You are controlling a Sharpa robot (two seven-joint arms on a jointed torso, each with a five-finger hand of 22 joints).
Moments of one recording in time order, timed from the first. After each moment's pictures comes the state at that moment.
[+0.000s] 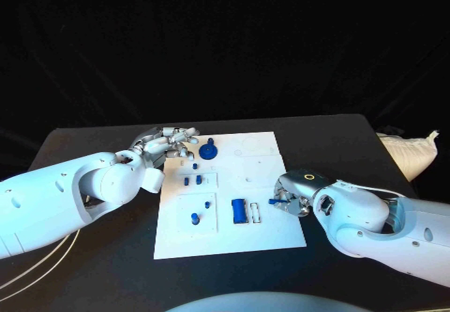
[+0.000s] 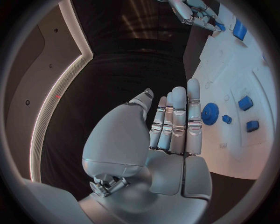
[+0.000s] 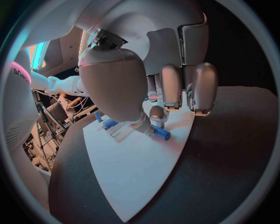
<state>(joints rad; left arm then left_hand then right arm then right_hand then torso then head) 1.17 -0.85 -0.02 1.51 0.00 -0.19 0.21 1.35 -0.06 0.22 0.16 0.08 0.94 0.19 0.21 0.14 0.94 0.12 0.49 0.23 1.12 0.04 0.97 0.56 0.16 1.13 0.15 0.45 0.89 1.02 -1.04 -0.05 1.91 -1.78 -0.18 -0.58 1.37 -0.03 0.36 0.15 0.10 1.08 0.09 0.17 0.31 1.28 0.00 0.96 1.07 1.47 -0.06 1.37 1.31 0.08 1.41 0.04 1.36 1.23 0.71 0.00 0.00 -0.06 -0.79</state>
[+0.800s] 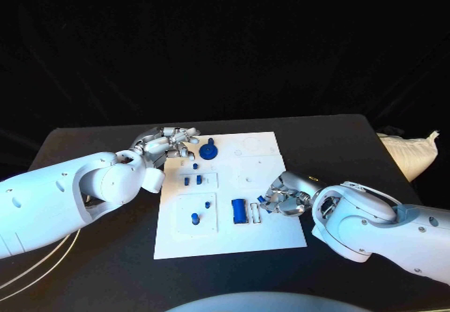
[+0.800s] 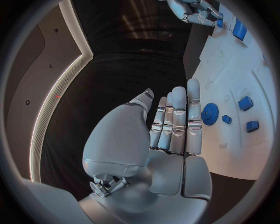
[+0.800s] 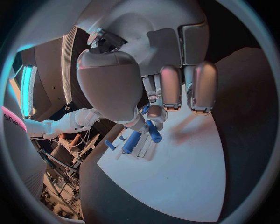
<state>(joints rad) 1.17 -0.85 -0.02 1.51 0.00 -0.18 0.21 1.36 -0.05 0.22 0.16 0.08 0.93 0.19 0.21 0.14 0.93 0.12 0.50 0.23 1.12 0.04 0.97 0.56 0.16 1.13 0.15 0.44 0.89 1.04 -1.04 -0.06 1.95 -1.40 -0.37 -0.54 1.20 -0.11 0.33 0.20 0.17 1.08 0.09 0.17 0.33 1.30 0.01 0.97 1.08 1.47 -0.06 1.36 1.31 0.08 1.42 0.05 1.37 1.25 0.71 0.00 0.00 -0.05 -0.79</state>
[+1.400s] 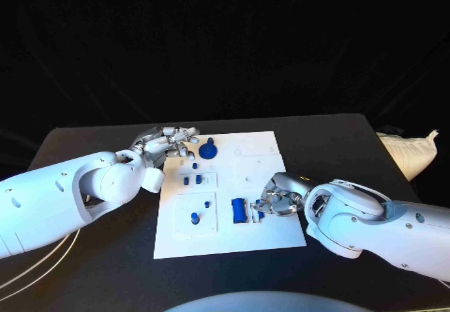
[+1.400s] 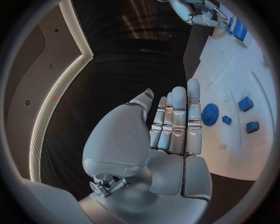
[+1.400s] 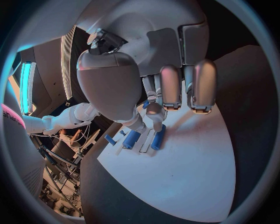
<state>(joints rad) 1.17 -0.85 -0.02 1.51 -0.01 -0.18 0.21 1.36 -0.05 0.22 0.16 0.08 0.93 0.19 0.21 0.14 0.93 0.12 0.50 0.23 1.12 0.04 0.97 0.56 0.16 1.13 0.15 0.44 0.89 1.04 -1.00 -0.06 1.92 -1.42 -0.30 -0.56 1.17 -0.10 0.27 0.21 0.22 1.10 0.08 0.18 0.33 1.31 0.00 0.99 1.10 1.47 -0.06 1.37 1.31 0.08 1.43 0.04 1.38 1.27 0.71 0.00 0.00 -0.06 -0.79</state>
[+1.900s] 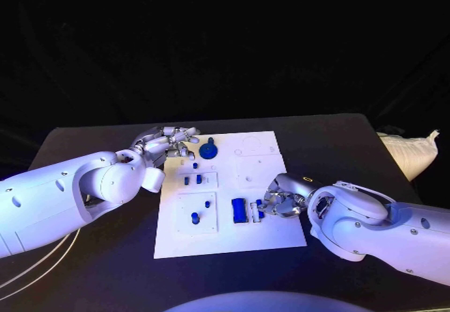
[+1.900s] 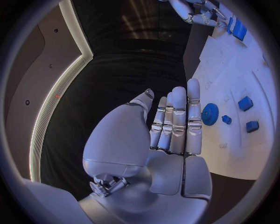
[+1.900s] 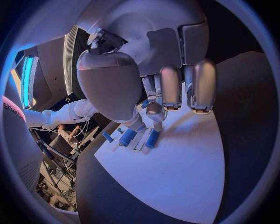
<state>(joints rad) 1.17 -0.85 -0.02 1.51 -0.01 -0.18 0.21 1.36 -0.05 0.22 0.15 0.08 0.93 0.19 0.21 0.14 0.93 0.12 0.50 0.23 1.12 0.04 0.97 0.56 0.16 1.13 0.15 0.44 0.89 1.03 -1.02 -0.06 1.94 -1.48 -0.30 -0.58 1.17 -0.10 0.26 0.21 0.23 1.10 0.08 0.18 0.33 1.31 0.00 1.00 1.11 1.47 -0.06 1.37 1.31 0.08 1.43 0.04 1.38 1.27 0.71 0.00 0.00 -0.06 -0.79</state>
